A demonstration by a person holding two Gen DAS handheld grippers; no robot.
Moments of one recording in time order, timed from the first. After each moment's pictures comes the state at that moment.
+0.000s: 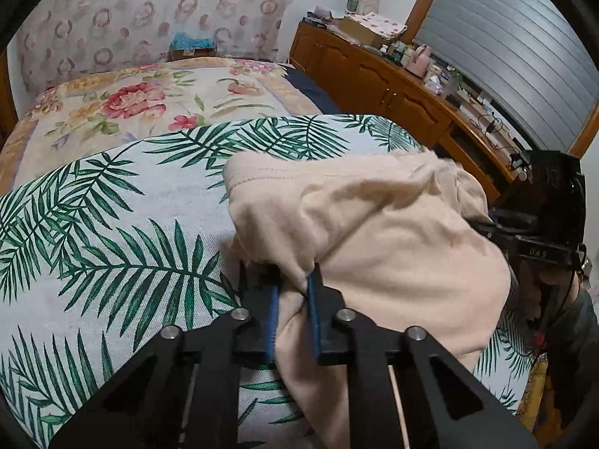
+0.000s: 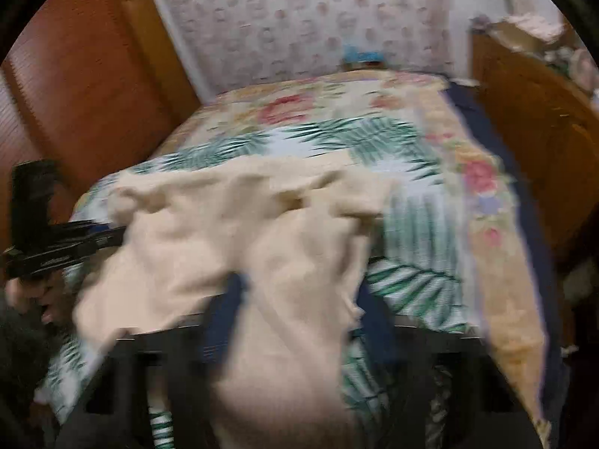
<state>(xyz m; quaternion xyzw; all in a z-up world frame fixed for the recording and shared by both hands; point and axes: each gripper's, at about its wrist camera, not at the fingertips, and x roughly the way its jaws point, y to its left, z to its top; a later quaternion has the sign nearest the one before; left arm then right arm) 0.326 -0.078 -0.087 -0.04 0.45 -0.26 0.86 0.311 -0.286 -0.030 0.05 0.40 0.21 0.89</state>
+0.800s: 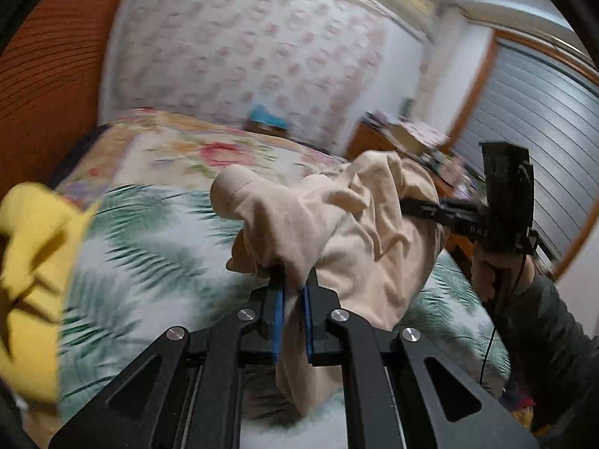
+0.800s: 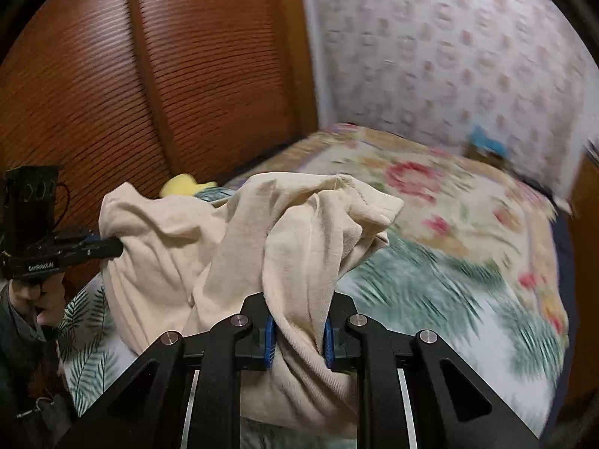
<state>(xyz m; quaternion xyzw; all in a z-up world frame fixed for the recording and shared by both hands) 0.196 0.131 -0.027 -0.16 0.31 -0.12 0.93 0.322 -0.075 0.052 -0.13 0.29 0.38 0.87</state>
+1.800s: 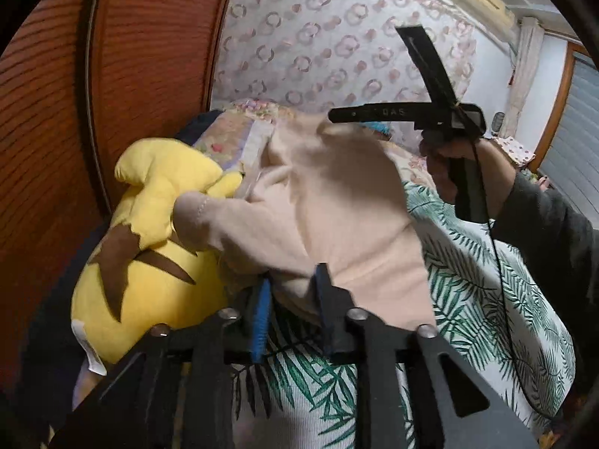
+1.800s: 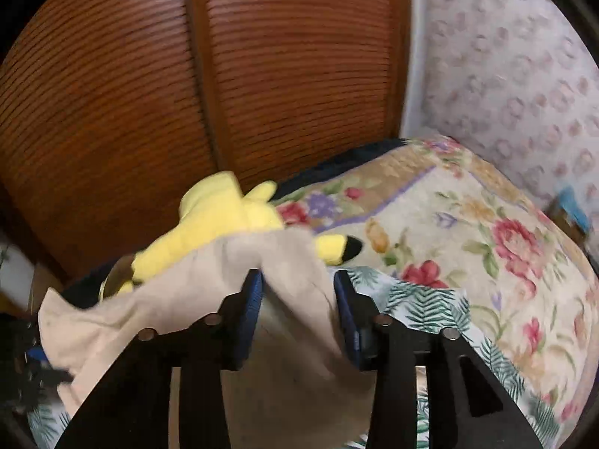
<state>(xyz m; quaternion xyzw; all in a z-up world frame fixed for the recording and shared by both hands) 0.141 0.223 -0.080 -0.15 0.32 0.04 0.93 0.502 0.164 0.006 -0.18 0.29 0.45 0.82</state>
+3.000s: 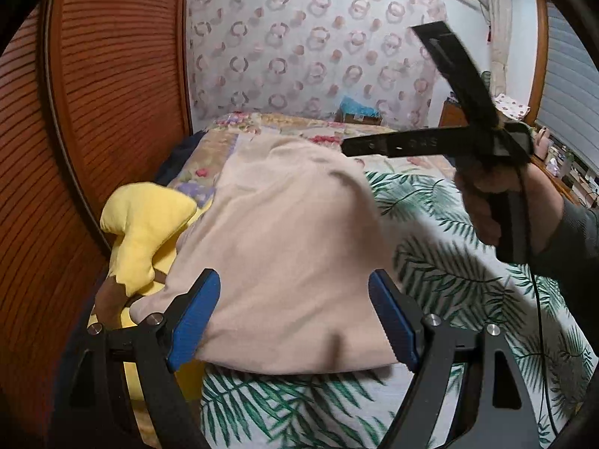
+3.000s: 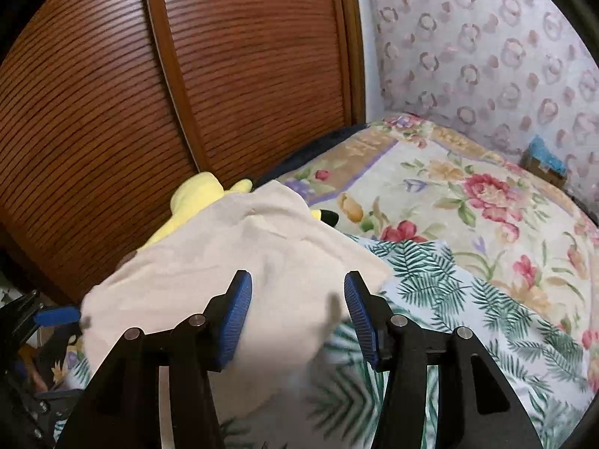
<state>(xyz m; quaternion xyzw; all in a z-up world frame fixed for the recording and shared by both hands) 0.176 0.173 -0.059 -0.05 0.33 0.03 0.94 0.436 0.094 -0.011 -0.12 0.30 0.41 0.85</state>
